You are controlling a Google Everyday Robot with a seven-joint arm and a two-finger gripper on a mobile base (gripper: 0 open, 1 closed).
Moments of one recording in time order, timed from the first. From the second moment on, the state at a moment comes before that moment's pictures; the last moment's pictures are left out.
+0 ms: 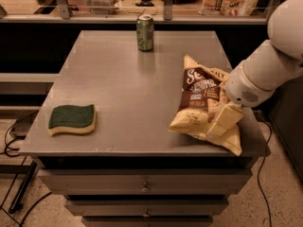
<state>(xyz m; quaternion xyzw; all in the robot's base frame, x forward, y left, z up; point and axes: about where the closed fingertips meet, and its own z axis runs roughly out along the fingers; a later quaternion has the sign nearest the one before) 0.502 -0.162 0.844 -0.58 0.79 0.06 0.18</state>
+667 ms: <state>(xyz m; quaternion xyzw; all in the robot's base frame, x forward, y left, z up) 0.501 -0.152 0.849 -0.60 0.78 0.06 0.18</state>
